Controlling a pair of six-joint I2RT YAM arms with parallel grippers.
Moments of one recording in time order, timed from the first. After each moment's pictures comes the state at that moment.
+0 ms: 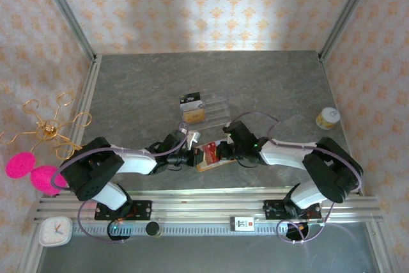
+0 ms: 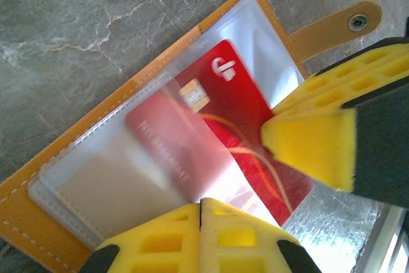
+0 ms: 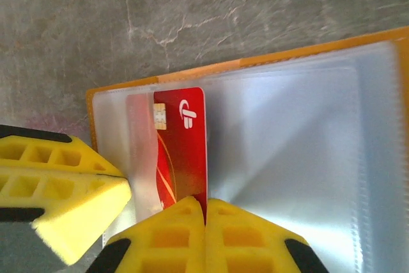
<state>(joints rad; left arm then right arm) -0.72 1.52 0.42 0.38 0.30 -0.65 0.75 1.45 0.58 -0.03 -0.25 0.74</state>
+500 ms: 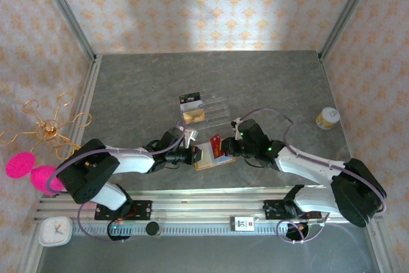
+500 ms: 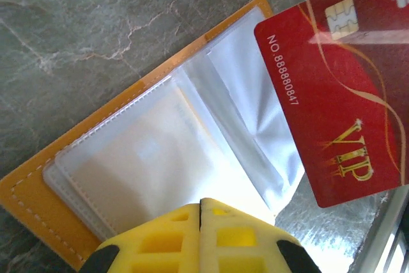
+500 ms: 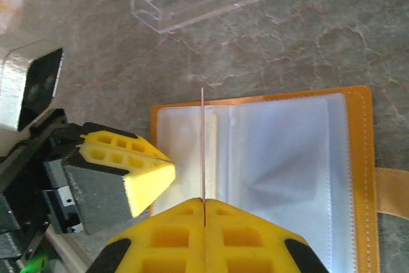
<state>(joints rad) -0.69 1.47 0.43 0.31 0.33 -0.64 0.73 1.20 0.54 -0.07 -0.23 0.73</state>
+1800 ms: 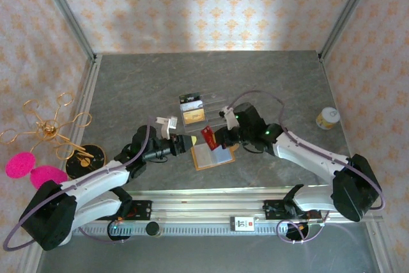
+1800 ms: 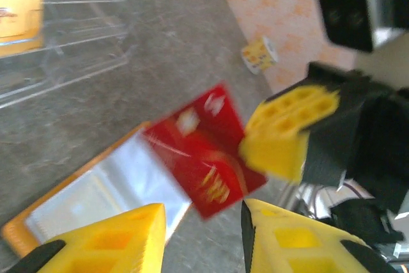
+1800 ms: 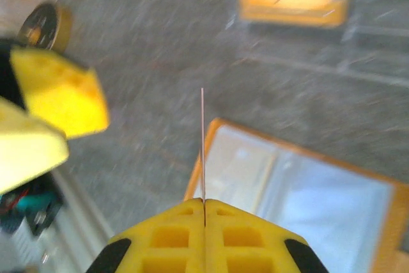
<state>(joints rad) -0.55 1.02 0.33 0.37 0.47 -0.75 0.73 1.27 0.80 -0.32 -0.38 0.36</state>
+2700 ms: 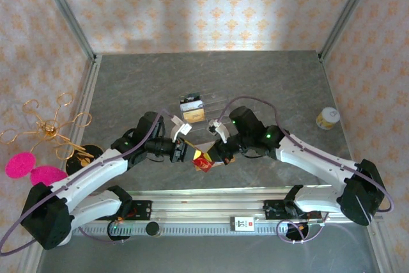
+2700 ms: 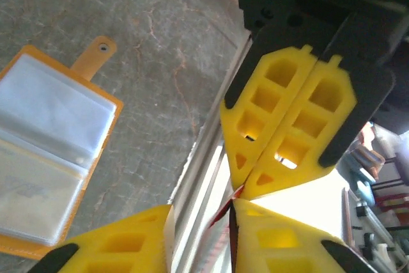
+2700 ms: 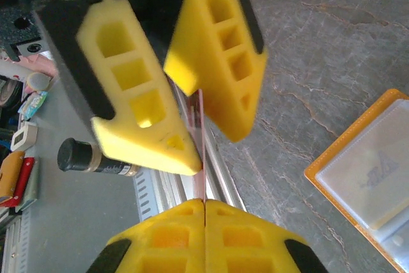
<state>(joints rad) -0.55 1.04 0.61 -0.21 0.85 -0.34 0.81 1.21 0.86 -0.44 -0.70 0.18</state>
